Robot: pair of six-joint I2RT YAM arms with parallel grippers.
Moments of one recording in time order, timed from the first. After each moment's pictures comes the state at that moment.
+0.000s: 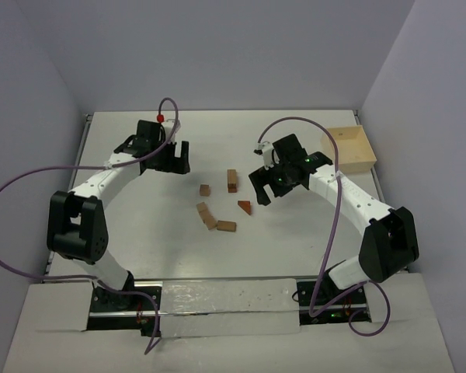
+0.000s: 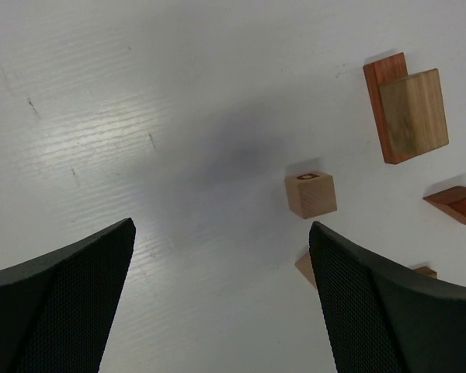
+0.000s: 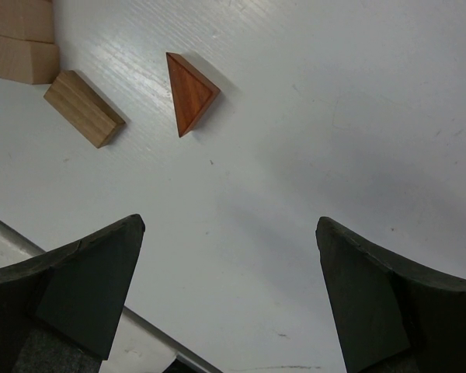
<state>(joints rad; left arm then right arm) -0.28 1.65 1.23 -0.43 0.18 -0.08 0.46 1.45 1.15 -0.75 -0.20 -0.09</state>
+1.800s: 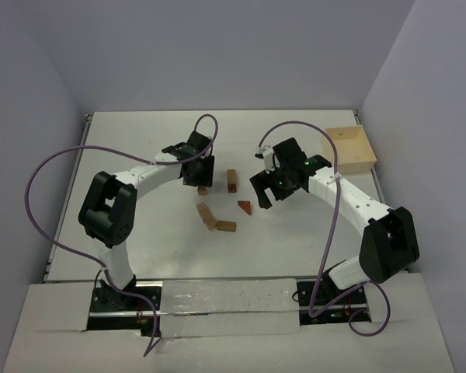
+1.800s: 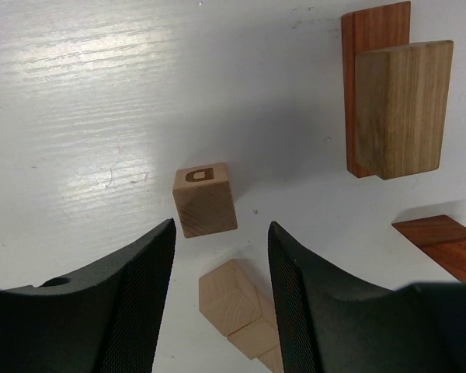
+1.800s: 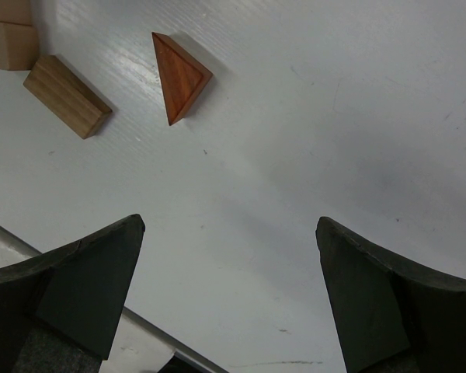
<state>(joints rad) -0.57 1.87 1.35 -0.55 -0.10 -0.38 0.46 1.44 1.10 -0.74 -0.18 -0.08</state>
